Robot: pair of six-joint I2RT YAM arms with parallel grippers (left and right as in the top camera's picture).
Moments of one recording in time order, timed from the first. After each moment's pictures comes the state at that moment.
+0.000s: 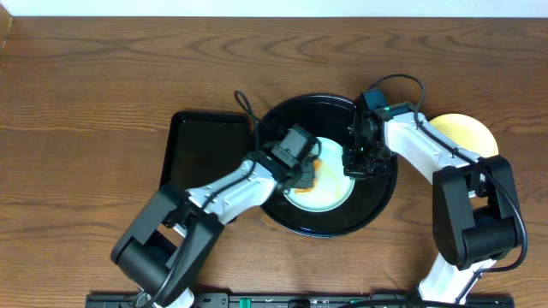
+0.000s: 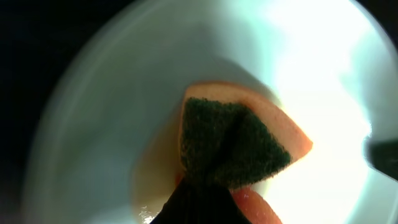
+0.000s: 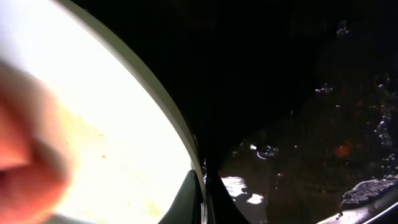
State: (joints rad) left arm -0.69 1.81 0.98 -0.30 0.07 -0.66; right arm 0.28 1.92 1.21 -0.91 -0.21 0.31
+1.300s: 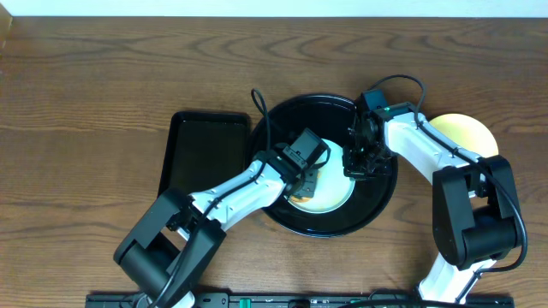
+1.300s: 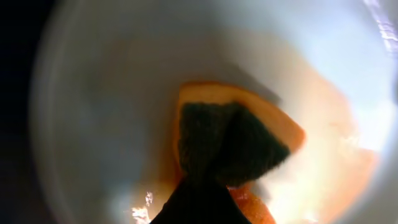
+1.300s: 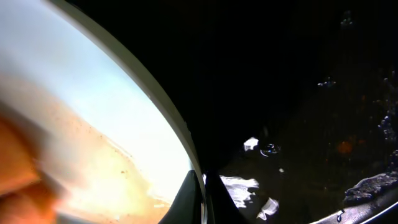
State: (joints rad) left arm -0.74 1.81 1.05 -0.49 -0.01 -0.54; right arm 0.28 1.92 1.21 -0.92 -0.21 0.31
